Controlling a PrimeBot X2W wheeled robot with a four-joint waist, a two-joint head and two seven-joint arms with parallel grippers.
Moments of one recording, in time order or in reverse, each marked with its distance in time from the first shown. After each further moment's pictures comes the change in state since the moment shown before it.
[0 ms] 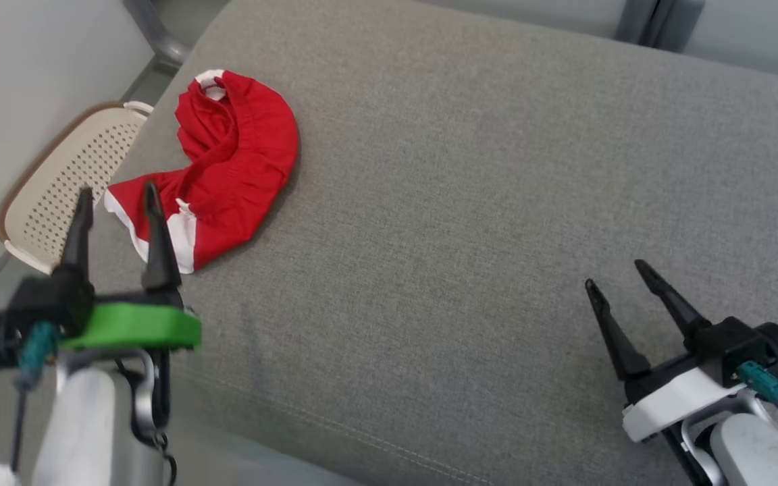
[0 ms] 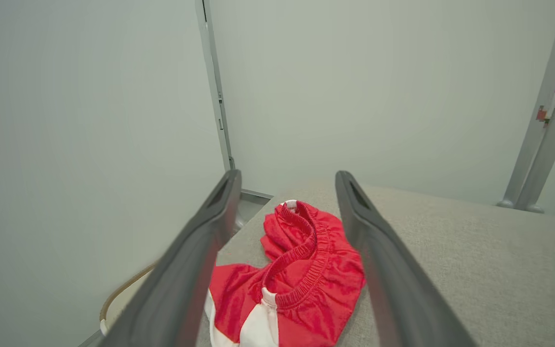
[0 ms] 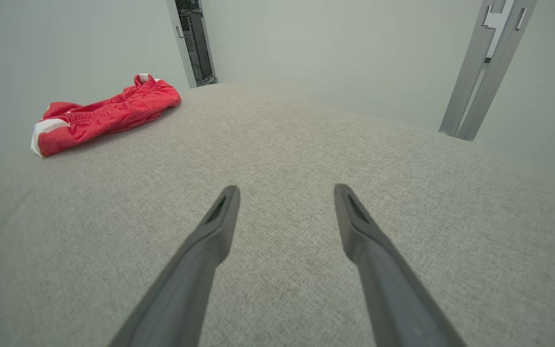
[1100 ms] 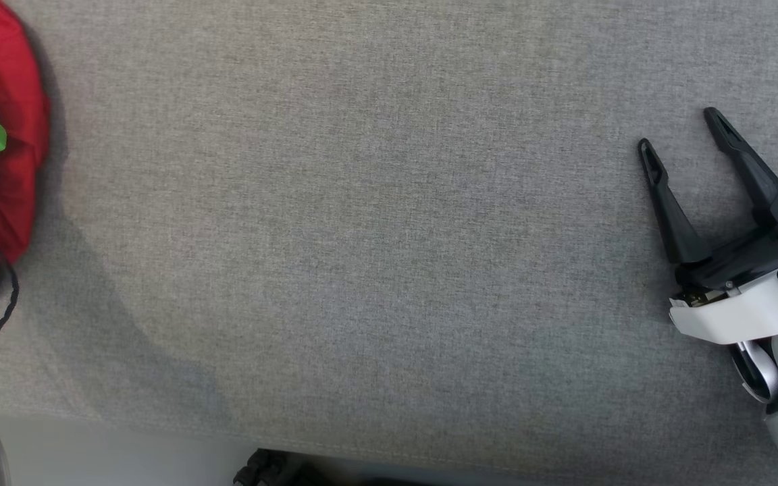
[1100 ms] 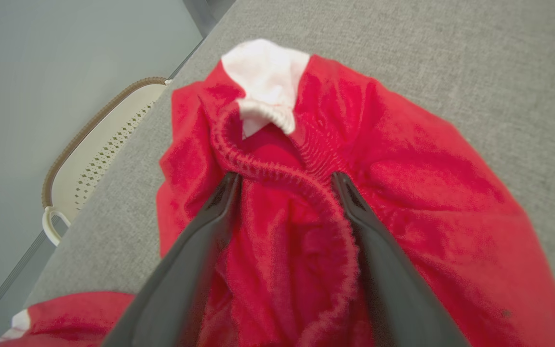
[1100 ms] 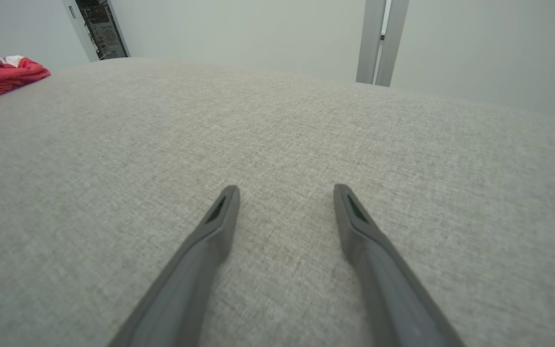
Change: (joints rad) left arm -0.845 0.255 0.089 0.964 -0.191 -0.092 0.392; right arm -0.178 -0.118 -0.067 -0.187 -0.036 0.002 -0.013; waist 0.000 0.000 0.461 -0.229
